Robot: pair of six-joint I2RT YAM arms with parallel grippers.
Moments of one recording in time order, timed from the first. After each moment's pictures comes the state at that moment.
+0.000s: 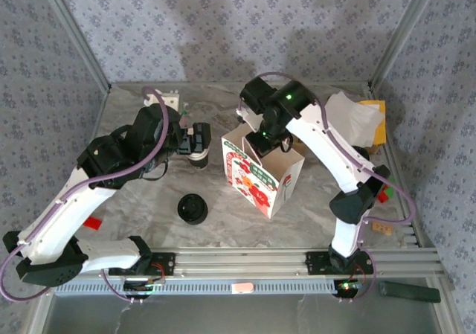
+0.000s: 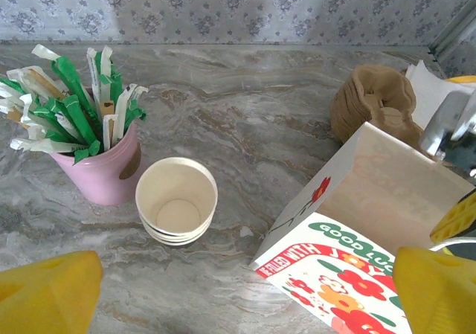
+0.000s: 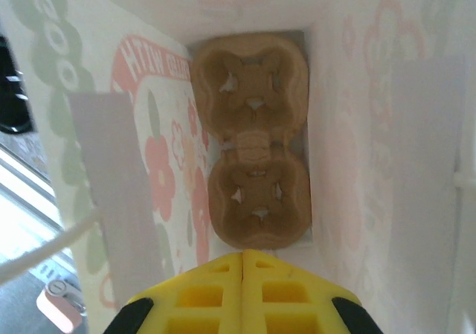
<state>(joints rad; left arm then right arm) -0.89 1.17 1.66 -1.13 -0.46 -0.57 0.75 1.81 2.13 -1.65 -0.03 0.04</state>
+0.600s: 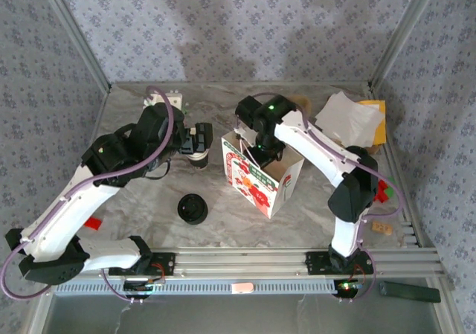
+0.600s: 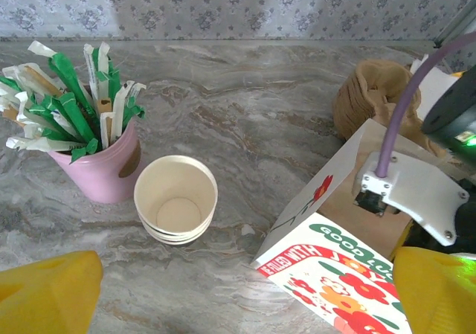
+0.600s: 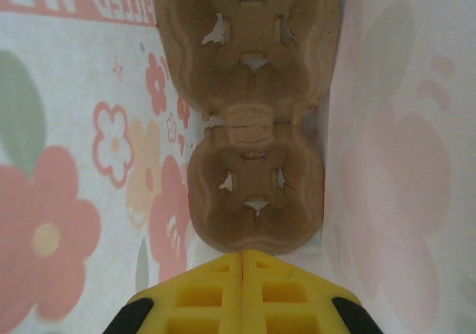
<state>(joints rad) -0.89 1.19 1.66 -1.13 -0.46 -0.57 0.74 1.84 1.86 -1.51 -0.04 0.00</state>
